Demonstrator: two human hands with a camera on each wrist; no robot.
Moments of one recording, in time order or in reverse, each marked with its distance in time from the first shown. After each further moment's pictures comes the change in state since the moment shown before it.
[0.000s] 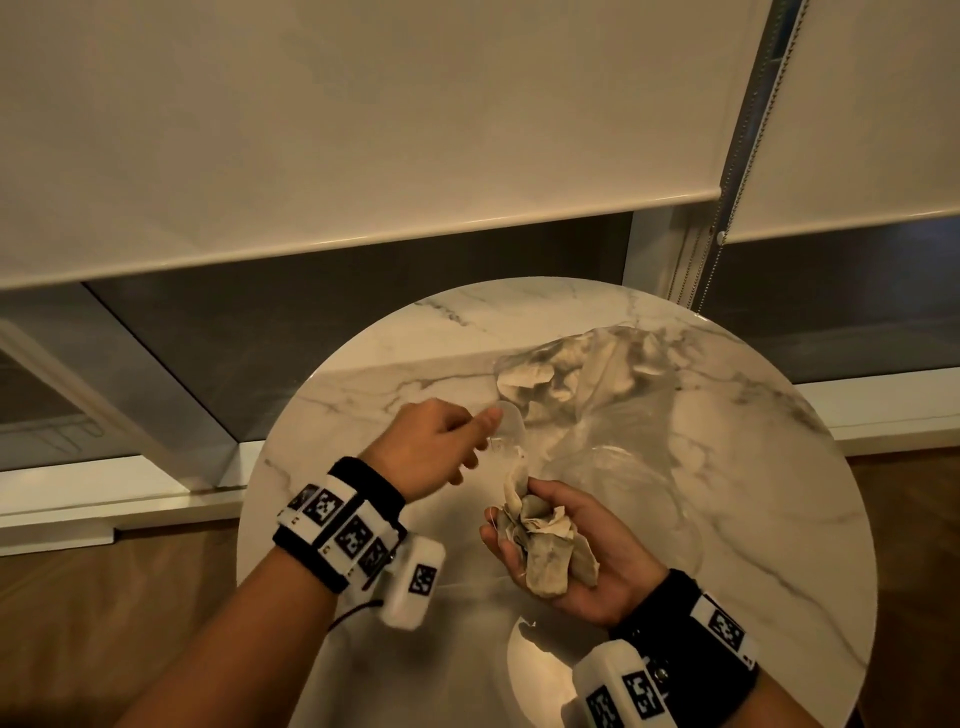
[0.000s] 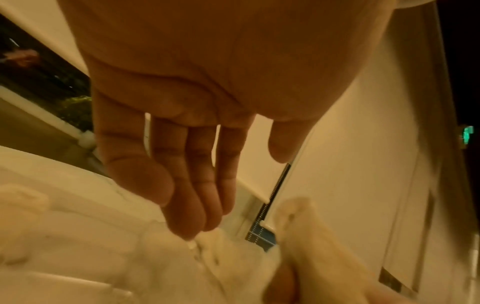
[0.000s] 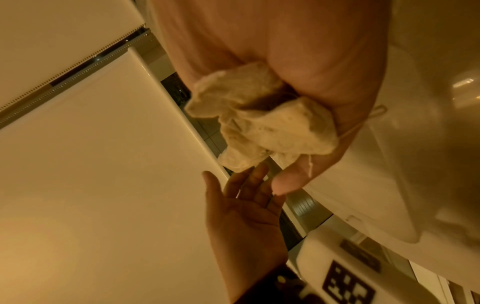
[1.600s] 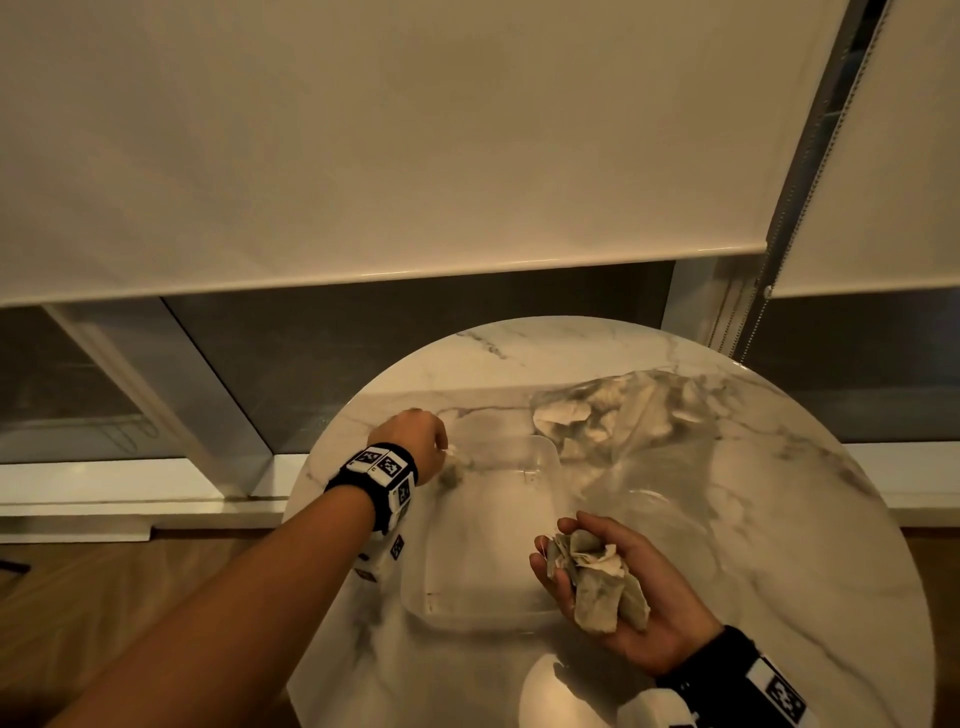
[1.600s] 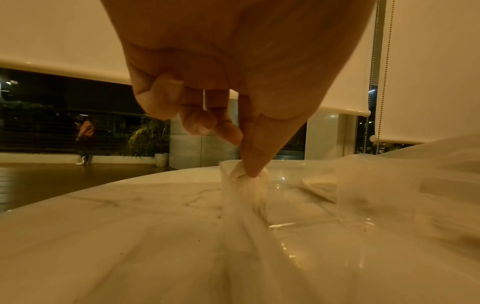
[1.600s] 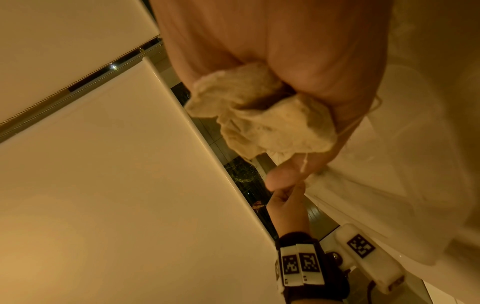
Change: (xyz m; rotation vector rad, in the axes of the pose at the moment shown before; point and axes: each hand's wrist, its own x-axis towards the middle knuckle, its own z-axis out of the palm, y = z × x) left_hand 0.068 -0.091 -0.023 0.622 0.112 -0.219; right_hand -0.005 -0.007 -0.003 -0.033 0.042 -0.068
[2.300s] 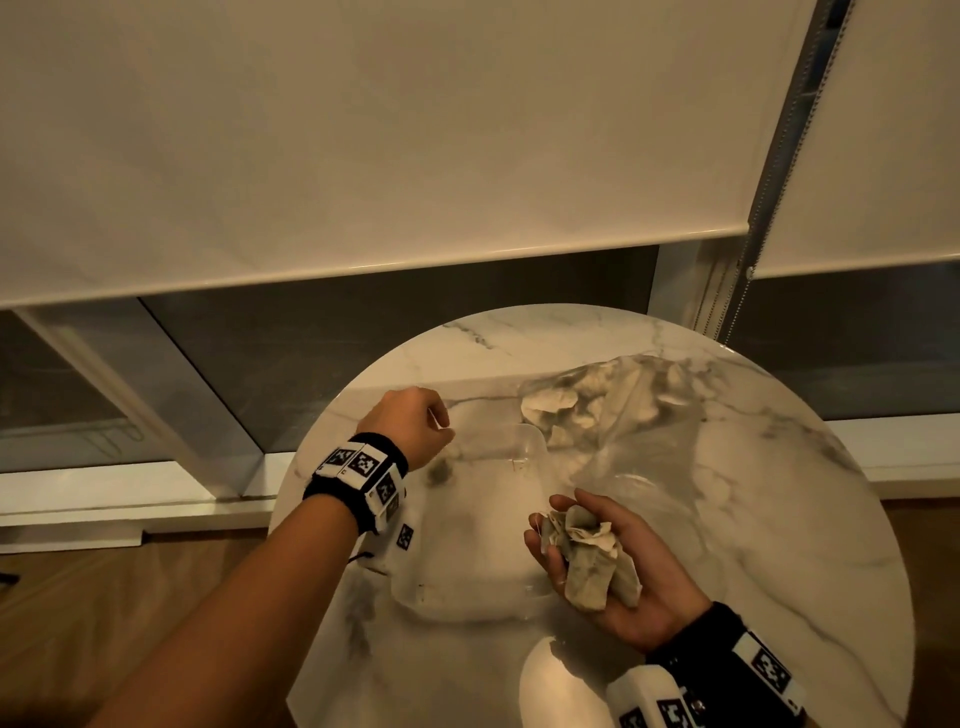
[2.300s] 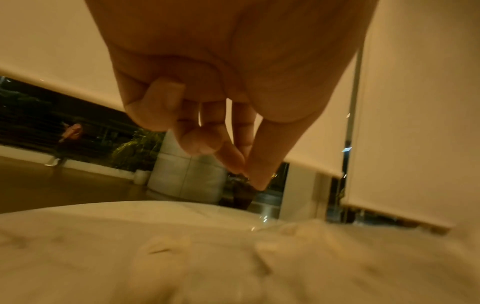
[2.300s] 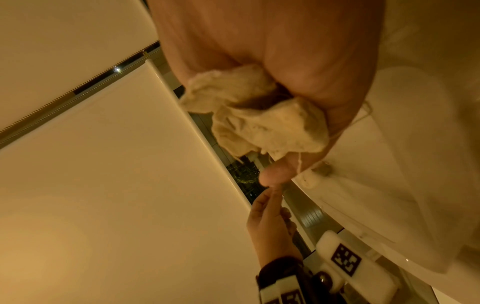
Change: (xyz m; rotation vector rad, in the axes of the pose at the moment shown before) left_hand -0.020 0.018 -0.027 -0.283 0.064 0.025; right_hand -0.003 -0.004 0.001 0.045 -0.005 -0.071
